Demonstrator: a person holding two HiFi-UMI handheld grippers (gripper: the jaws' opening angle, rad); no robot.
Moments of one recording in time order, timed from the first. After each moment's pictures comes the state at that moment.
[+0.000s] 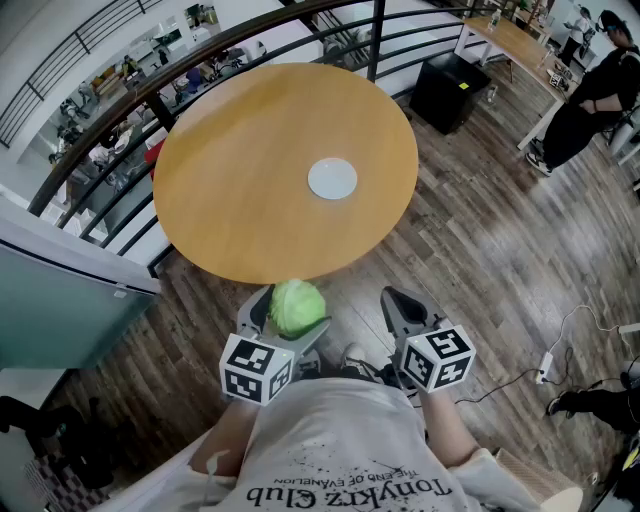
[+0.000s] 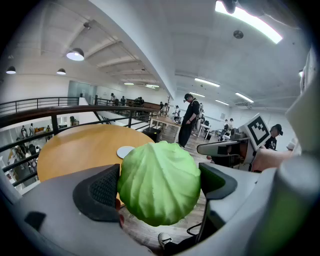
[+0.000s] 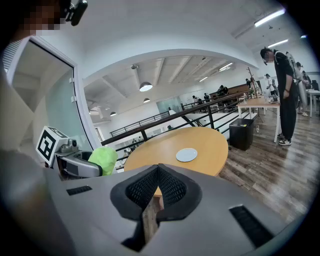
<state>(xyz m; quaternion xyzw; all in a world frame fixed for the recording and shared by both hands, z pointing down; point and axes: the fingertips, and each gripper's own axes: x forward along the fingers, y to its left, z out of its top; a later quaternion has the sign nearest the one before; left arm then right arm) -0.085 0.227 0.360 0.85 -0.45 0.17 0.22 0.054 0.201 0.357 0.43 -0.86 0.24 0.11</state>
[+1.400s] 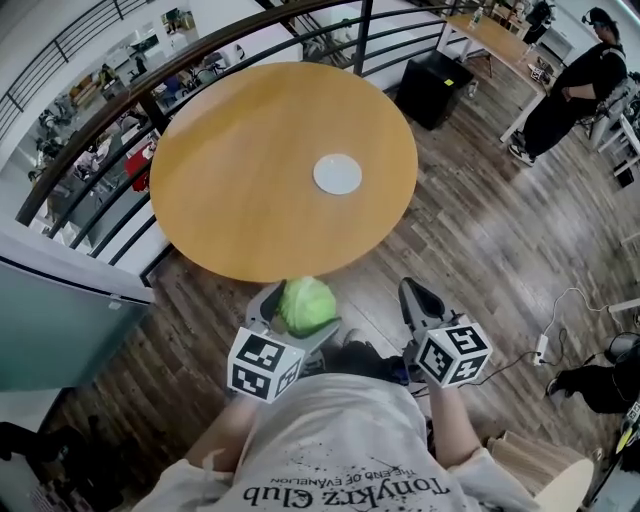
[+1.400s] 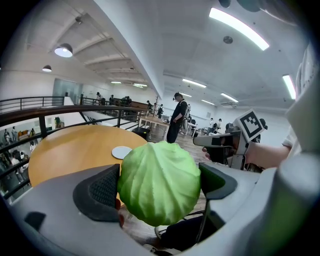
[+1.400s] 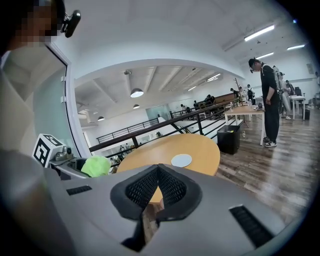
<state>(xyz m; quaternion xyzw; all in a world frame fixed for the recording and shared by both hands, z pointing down) -0.128 0.246 0.368 0.89 -0.38 0.18 0.20 0.025 0.219 0.347 0.51 -0.83 0.22 0.08</state>
